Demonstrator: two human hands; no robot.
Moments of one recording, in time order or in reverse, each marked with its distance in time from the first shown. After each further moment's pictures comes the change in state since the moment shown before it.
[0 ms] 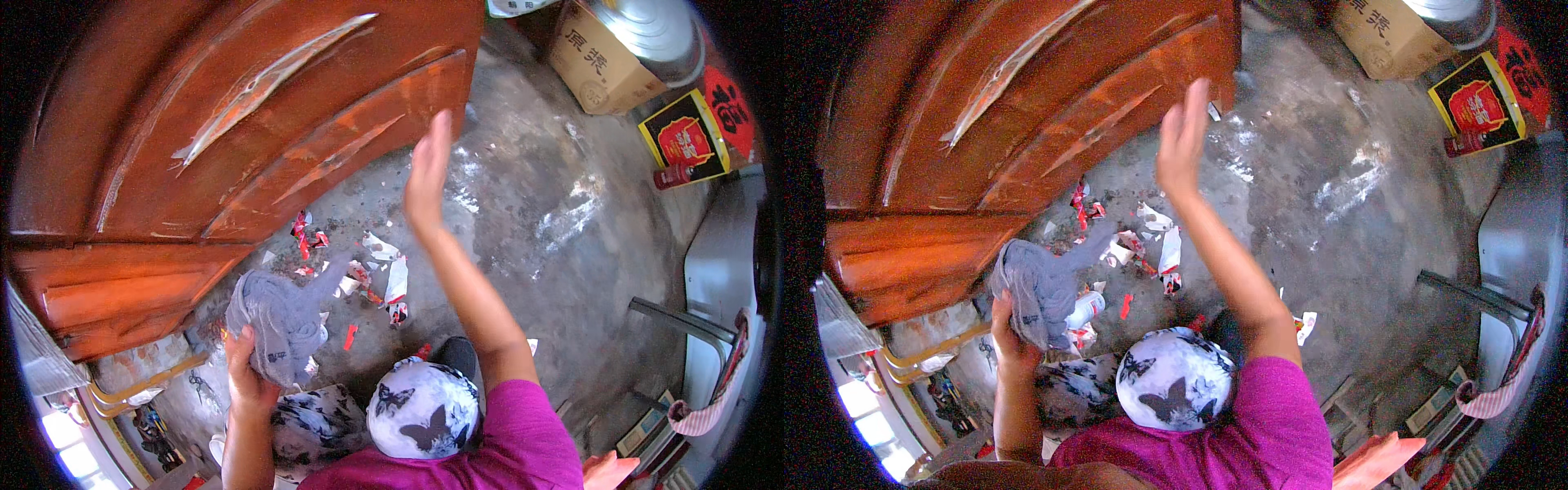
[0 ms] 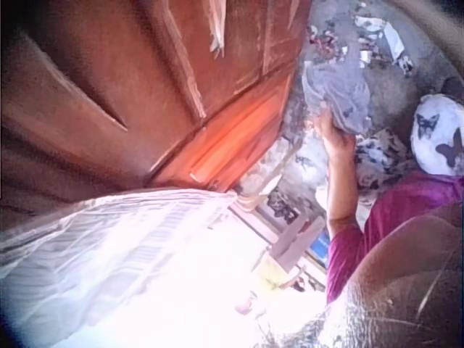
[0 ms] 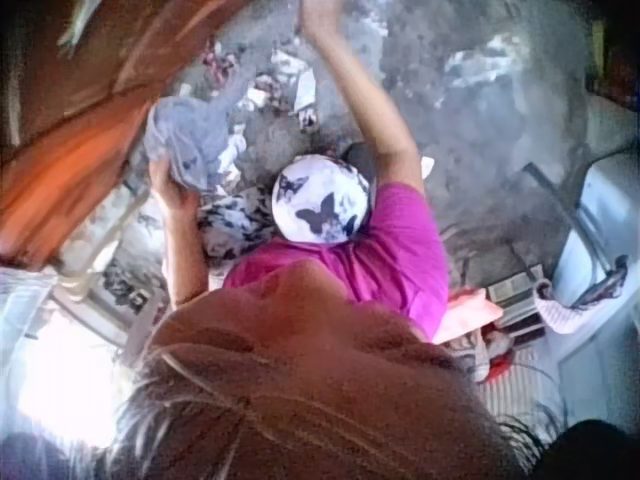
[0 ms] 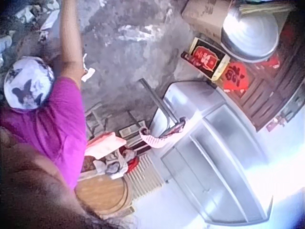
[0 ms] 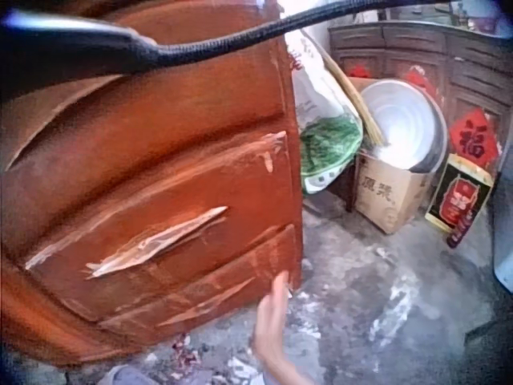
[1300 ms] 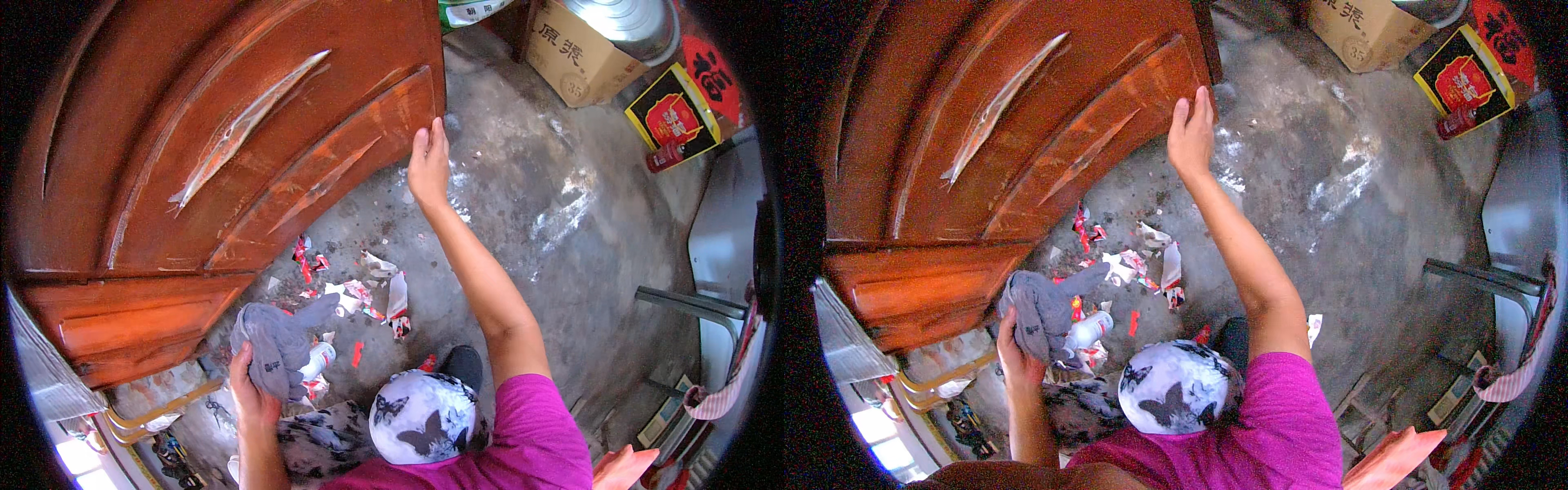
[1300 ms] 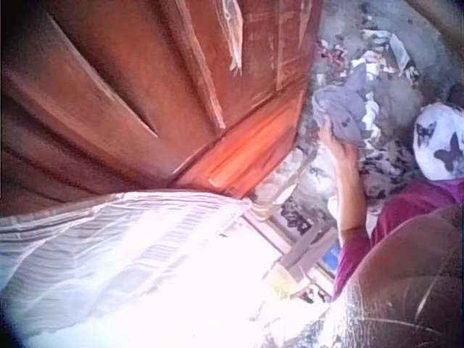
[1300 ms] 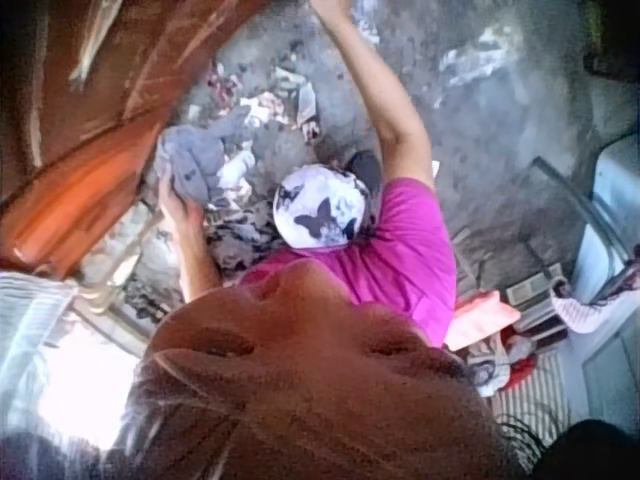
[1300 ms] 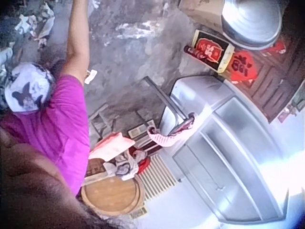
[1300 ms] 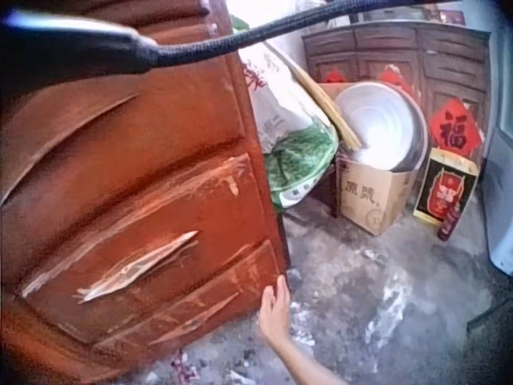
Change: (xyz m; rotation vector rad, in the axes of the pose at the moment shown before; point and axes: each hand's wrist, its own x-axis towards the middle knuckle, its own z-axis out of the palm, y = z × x) left_hand 0.010 0.003 0.000 -0.117 0.053 -0.092; right_hand 0.055 0.054 -0.021 -0.249 0.033 0.177
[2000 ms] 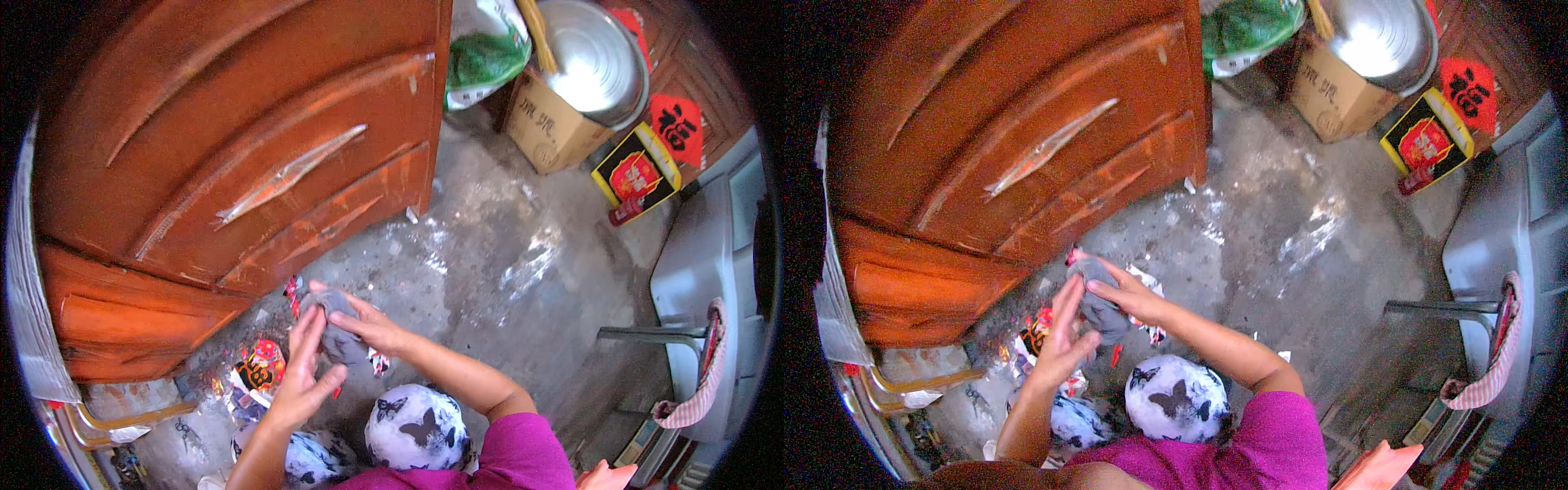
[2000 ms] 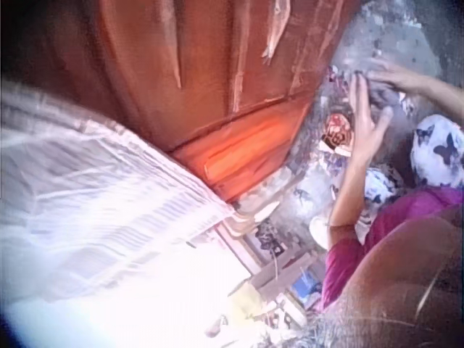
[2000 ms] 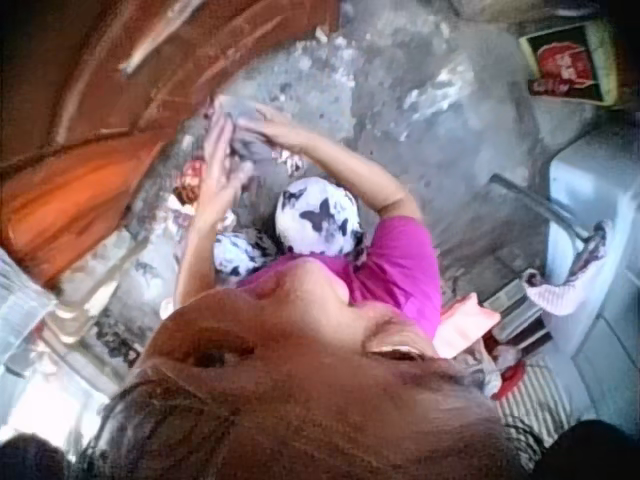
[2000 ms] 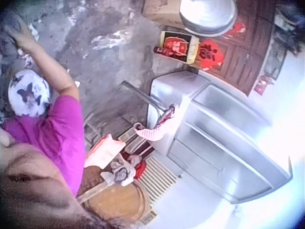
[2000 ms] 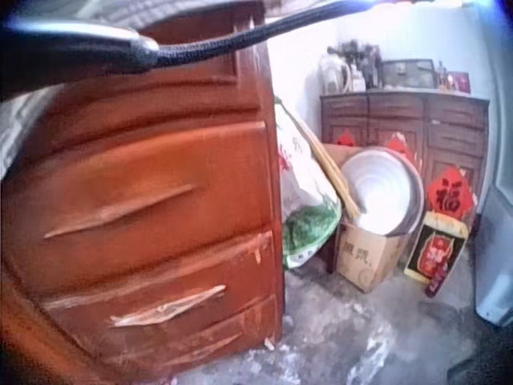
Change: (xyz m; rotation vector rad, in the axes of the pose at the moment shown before) left_hand 0.009 -0.015 0.054 0.876 -0.687 0.524; right_hand -0.167 -0.132 -0.055 0.873 -1.063 0.408
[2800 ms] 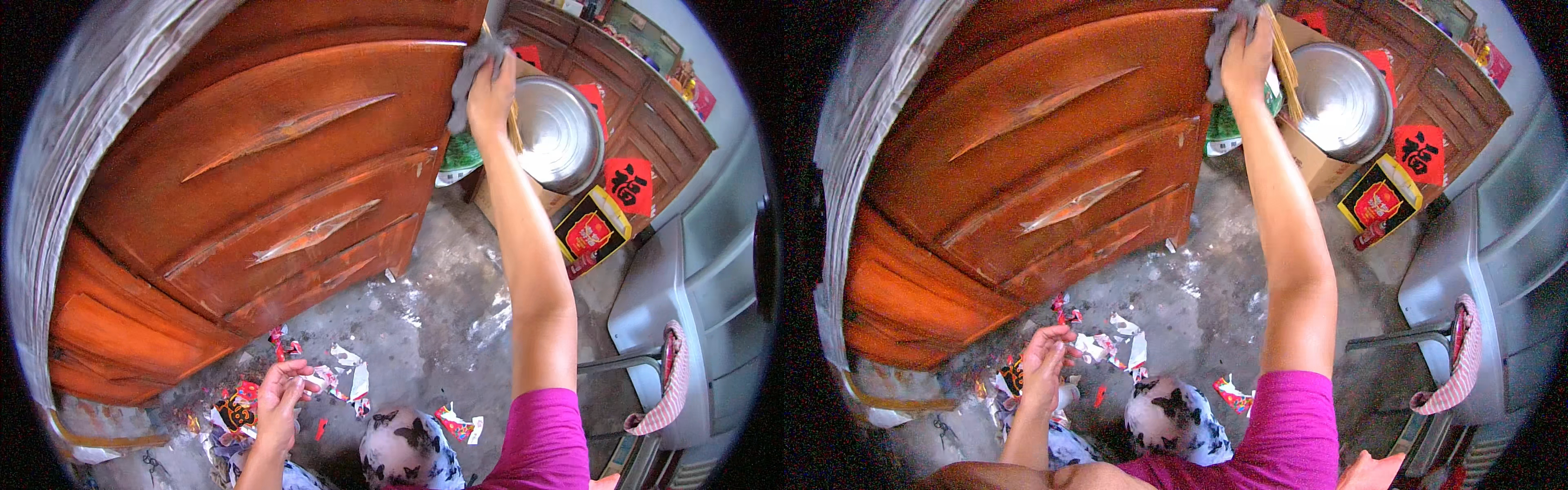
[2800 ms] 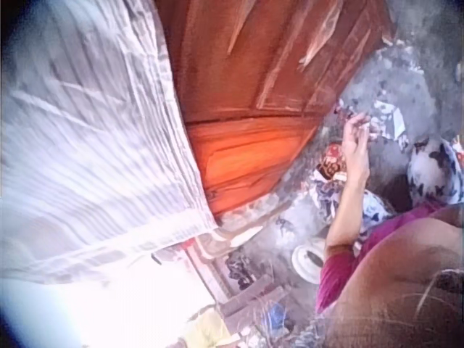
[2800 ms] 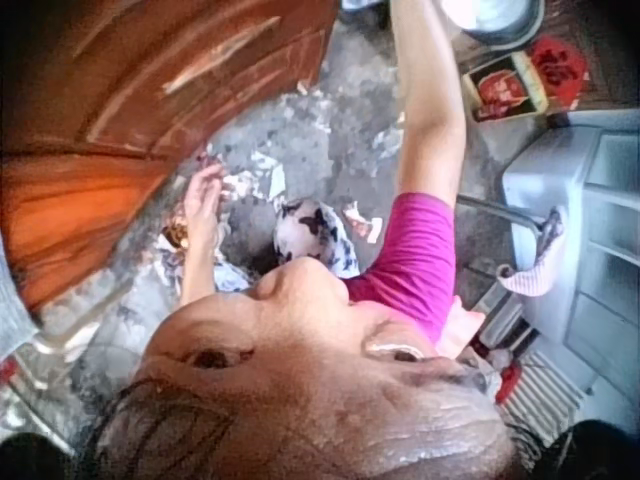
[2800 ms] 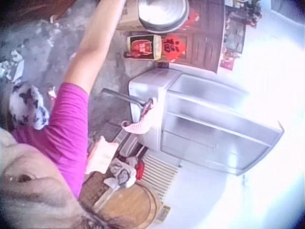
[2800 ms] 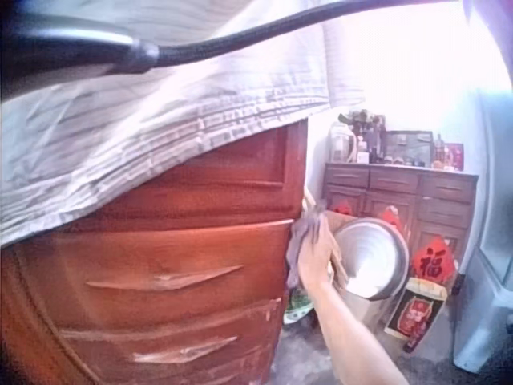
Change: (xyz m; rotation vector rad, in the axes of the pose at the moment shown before) left_hand -0.014 0.017 -0.021 -0.645 0.347 -0.246; right_hand 0.152 -0.427 -0.043 -1.338 0.829 -1.551
